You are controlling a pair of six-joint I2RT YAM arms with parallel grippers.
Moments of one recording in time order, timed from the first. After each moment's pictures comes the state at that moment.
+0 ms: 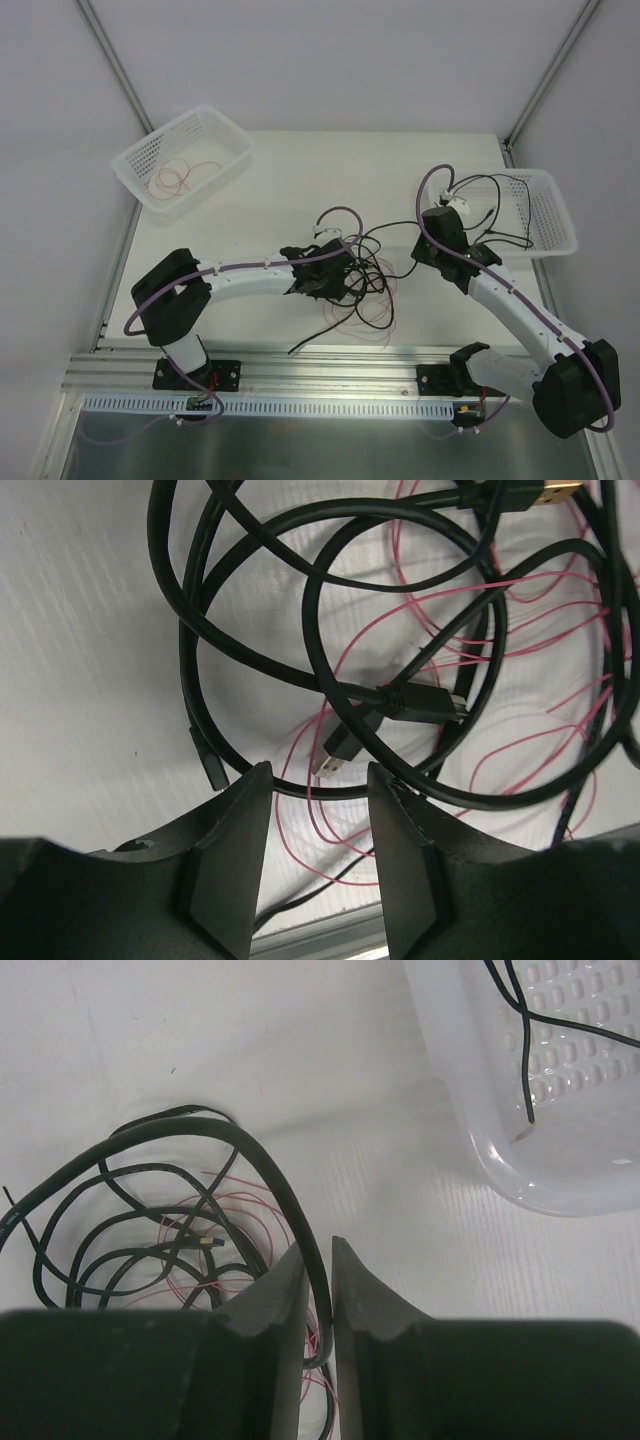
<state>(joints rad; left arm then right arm) -1.03 1.64 1.03 -0.44 -0.22 -0.86 0.45 1.09 0.79 -0.50 0.32 0.64</state>
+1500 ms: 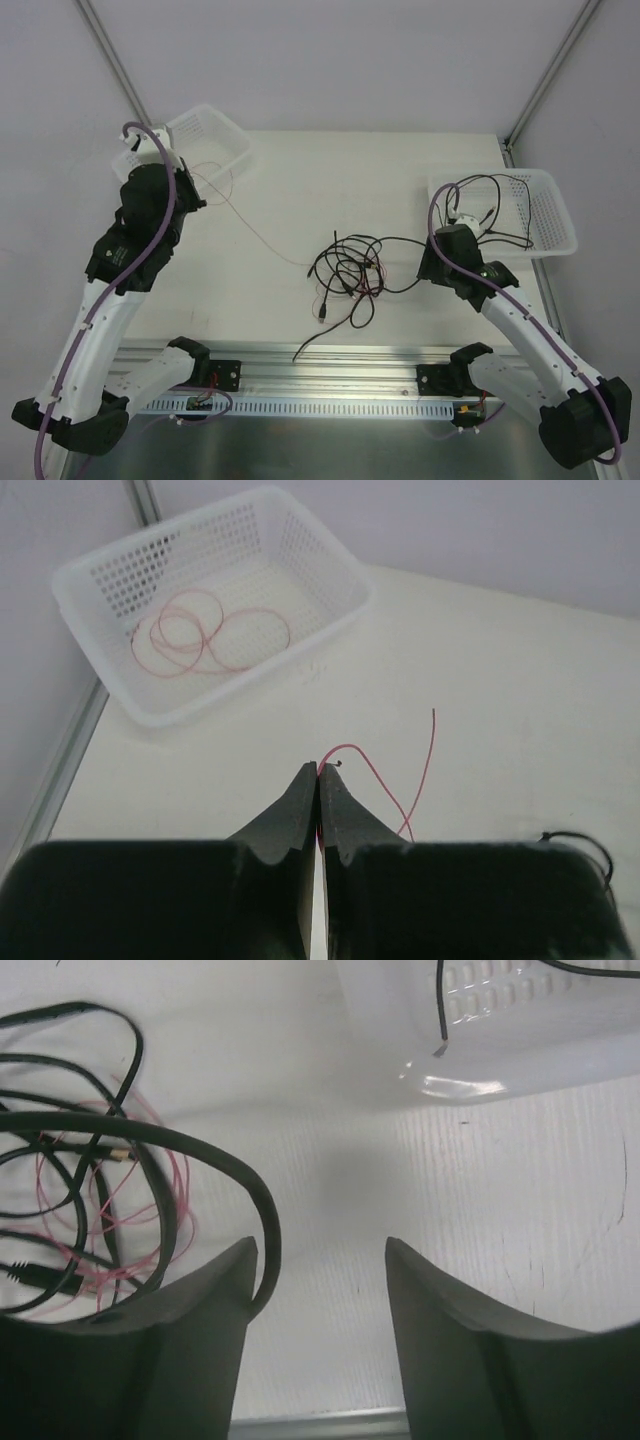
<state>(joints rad) -0.38 0.96 1.41 -0.71 -0.48 -0.25 0.41 0.92 0.68 -0.66 0.32 0.53</state>
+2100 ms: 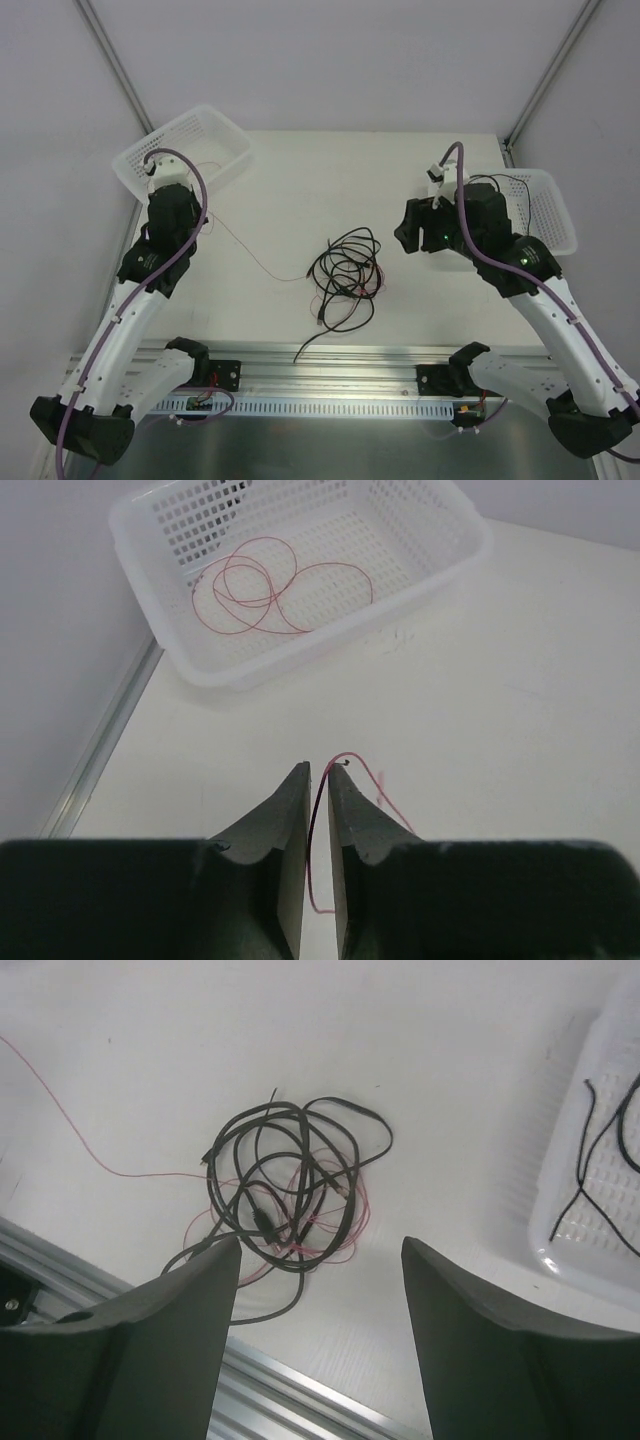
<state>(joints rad) -0.29 0.86 0.97 -0.45 -0.55 -0.19 0.56 0.95 1.25 -0.85 0.05 0.22</state>
